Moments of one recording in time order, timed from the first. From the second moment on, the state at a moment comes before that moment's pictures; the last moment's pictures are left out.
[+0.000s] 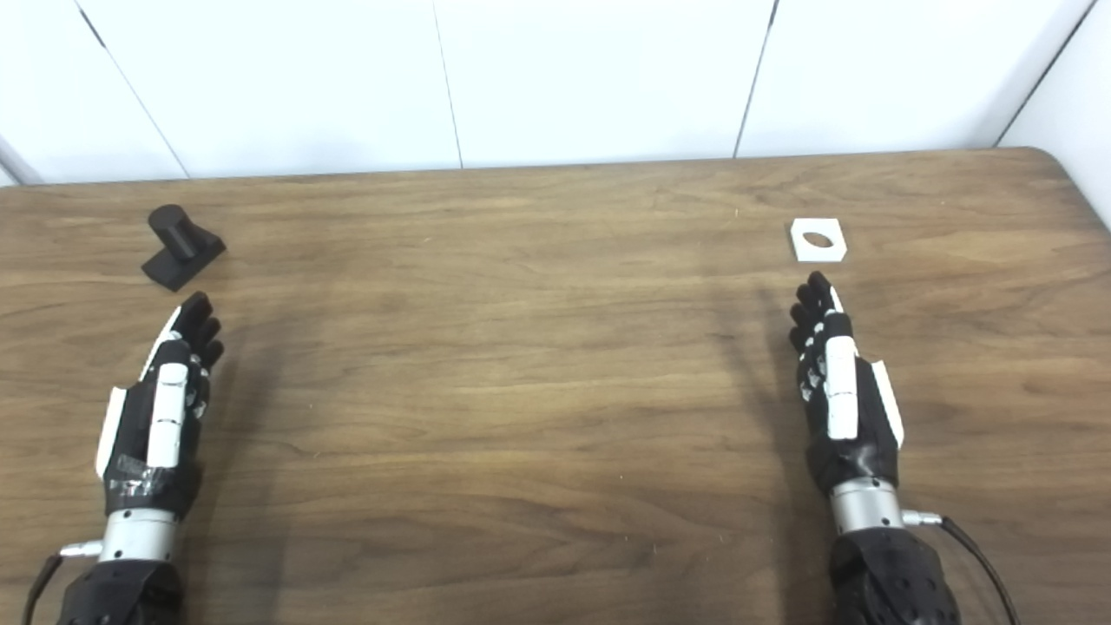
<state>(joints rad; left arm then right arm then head) 0.12 0.14 0.18 -0.12 -0.14 -0.13 -0.08 0.14 -0.10 -0.17 -0.24 0.18 0.07 0.04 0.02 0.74</state>
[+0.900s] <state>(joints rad) 0.13 0.12 0.17 -0.13 -0.11 -0.13 -0.08 0.15 -0.12 -0.18 -0.20 0.21 0.03 0.06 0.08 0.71</state>
